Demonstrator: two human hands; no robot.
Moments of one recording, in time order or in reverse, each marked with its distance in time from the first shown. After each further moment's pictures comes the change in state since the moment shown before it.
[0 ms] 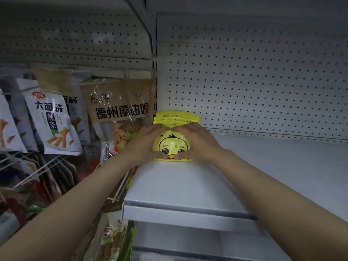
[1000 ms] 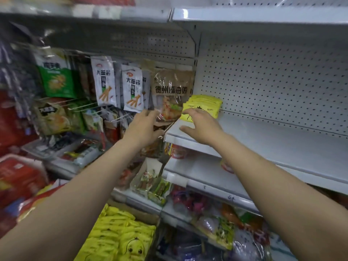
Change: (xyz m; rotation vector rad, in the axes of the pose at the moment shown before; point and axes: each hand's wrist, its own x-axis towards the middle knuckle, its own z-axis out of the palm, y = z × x) left_hand -0.235 0.182 -0.119 0.283 0.153 -0.515; right_hand -0.167 -0.164 -0.098 0.068 -0.012 -0.054
